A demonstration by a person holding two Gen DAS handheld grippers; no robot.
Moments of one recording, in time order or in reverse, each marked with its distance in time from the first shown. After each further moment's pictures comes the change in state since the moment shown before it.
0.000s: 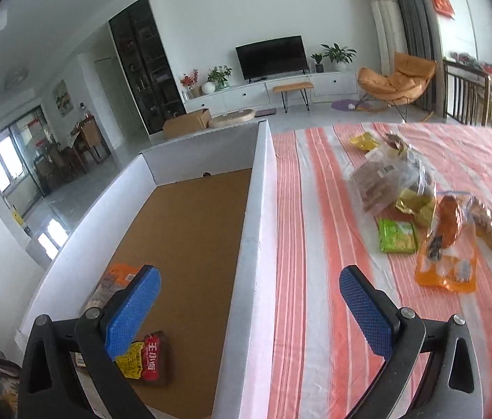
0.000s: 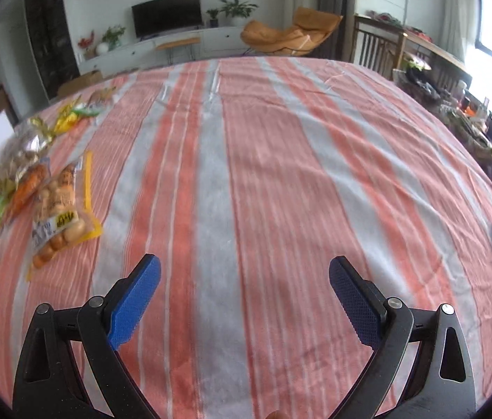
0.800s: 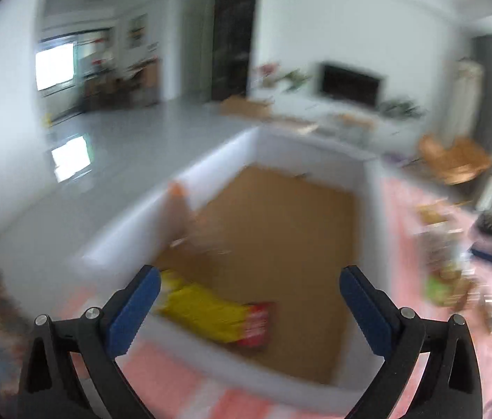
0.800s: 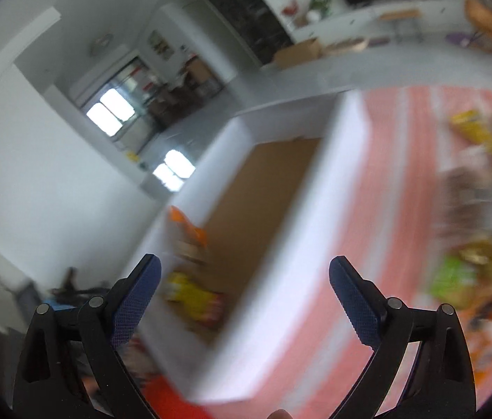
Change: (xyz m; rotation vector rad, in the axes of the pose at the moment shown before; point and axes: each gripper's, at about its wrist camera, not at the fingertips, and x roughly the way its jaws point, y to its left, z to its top) left arm -0.039 0.169 -0.037 -0.437 -0.033 -0.019; right arm -0.075 0.392 0.087 -0.165 0.105 0.890
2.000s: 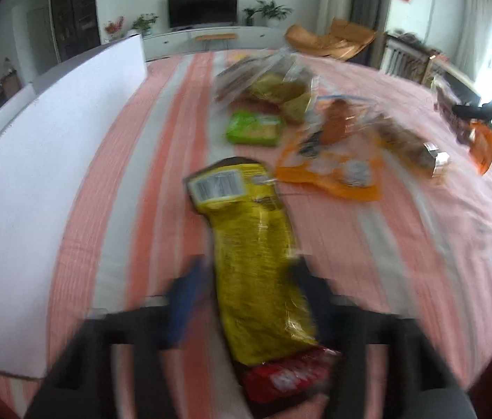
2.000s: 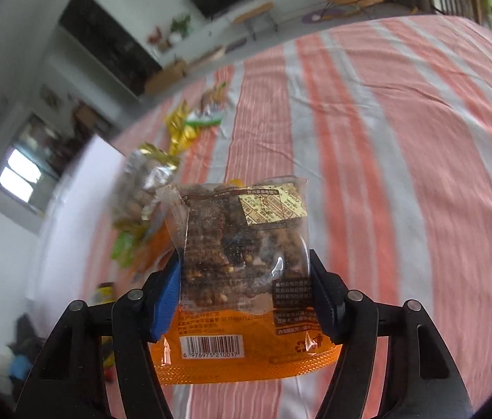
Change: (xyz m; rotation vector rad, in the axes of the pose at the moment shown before) left arm 0.064 -0.222 -0.151 0.384 0.336 -0.338; right arm -0.208 -0.293 -0.086 0.333 -0.077 -0.308
